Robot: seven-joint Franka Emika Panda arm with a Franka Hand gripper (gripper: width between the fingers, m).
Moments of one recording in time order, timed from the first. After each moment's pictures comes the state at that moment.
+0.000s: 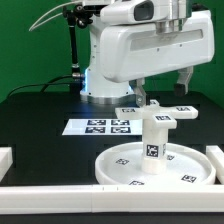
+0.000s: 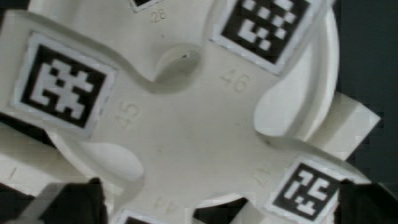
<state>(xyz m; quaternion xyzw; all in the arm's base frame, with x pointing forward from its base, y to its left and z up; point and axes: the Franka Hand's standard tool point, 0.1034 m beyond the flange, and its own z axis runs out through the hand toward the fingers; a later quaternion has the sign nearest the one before) 0.581 0.051 0.127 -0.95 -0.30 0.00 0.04</state>
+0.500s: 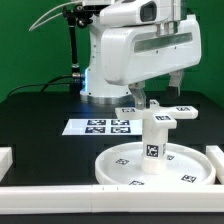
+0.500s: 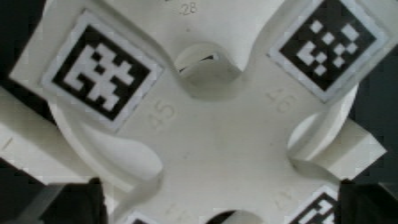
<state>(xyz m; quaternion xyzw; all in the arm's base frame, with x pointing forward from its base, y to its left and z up) 0.582 0.047 0.120 -0.94 -0.35 -0.02 0.03</state>
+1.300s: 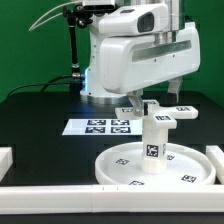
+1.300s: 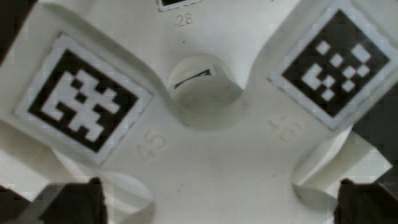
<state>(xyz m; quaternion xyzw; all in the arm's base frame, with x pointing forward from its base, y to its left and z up) 0.578 0.045 0.110 -0.94 -0.35 -0.01 0.03</state>
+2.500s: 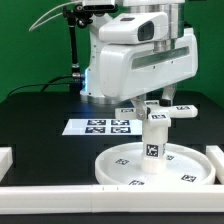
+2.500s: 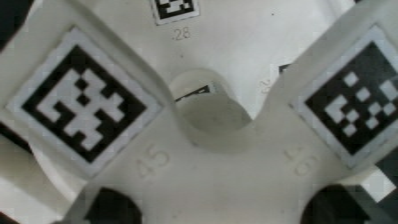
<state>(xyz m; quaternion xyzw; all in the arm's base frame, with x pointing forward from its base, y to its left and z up) 0.574 0.044 0.102 -0.93 -0.36 0.00 0.03</state>
